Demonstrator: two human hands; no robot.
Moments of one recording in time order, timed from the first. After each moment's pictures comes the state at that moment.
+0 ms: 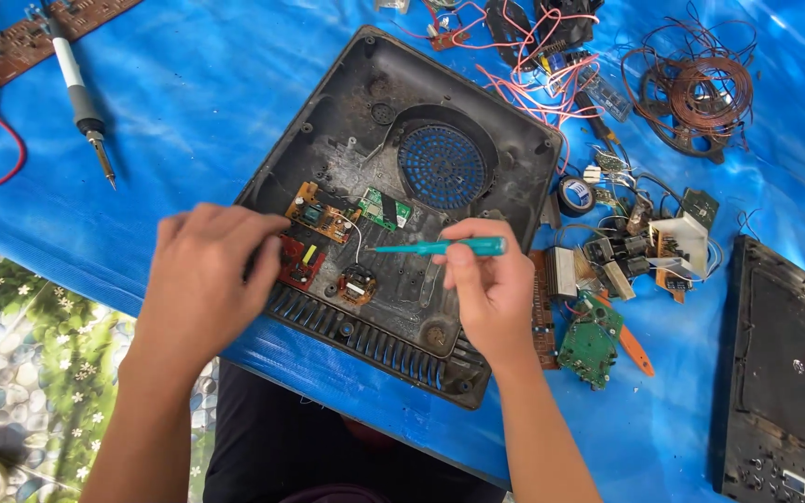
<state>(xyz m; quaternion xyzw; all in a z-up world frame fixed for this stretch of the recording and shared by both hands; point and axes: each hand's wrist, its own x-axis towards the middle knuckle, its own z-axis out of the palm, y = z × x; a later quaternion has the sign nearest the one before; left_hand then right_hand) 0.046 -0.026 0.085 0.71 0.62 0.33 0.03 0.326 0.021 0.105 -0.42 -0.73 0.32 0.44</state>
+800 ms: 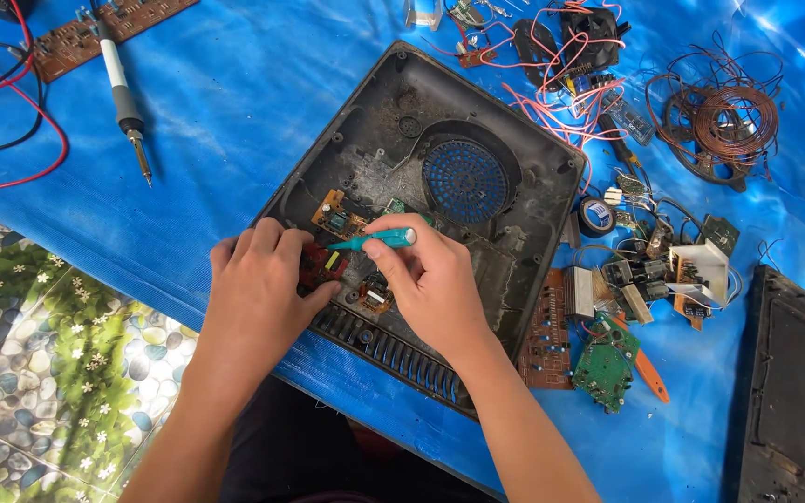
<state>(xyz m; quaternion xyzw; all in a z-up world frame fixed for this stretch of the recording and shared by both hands) 0.067 -0.027 0.050 0.68 0.71 0.20 0.03 0.257 0.030 0.114 -0.39 -0.79 0.34 0.33</state>
